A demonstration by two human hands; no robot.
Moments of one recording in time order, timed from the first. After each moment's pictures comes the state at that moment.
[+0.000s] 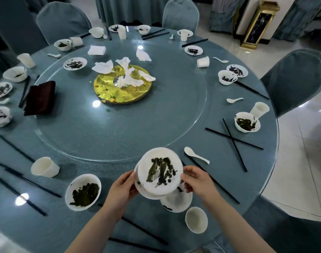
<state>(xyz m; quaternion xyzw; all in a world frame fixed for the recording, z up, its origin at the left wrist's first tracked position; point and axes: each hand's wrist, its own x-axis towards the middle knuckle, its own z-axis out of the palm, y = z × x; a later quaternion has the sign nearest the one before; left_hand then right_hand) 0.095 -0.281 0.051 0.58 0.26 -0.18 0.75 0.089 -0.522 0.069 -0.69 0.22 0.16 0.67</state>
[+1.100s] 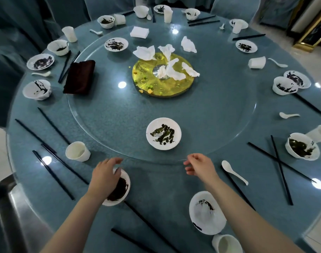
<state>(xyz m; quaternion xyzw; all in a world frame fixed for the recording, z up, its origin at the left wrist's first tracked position) 0.144 -0.127 0.014 0.95 0.14 -0.07 0.27 0.209 -0.438 0.018 -0.74 0.26 0.21 0.59</state>
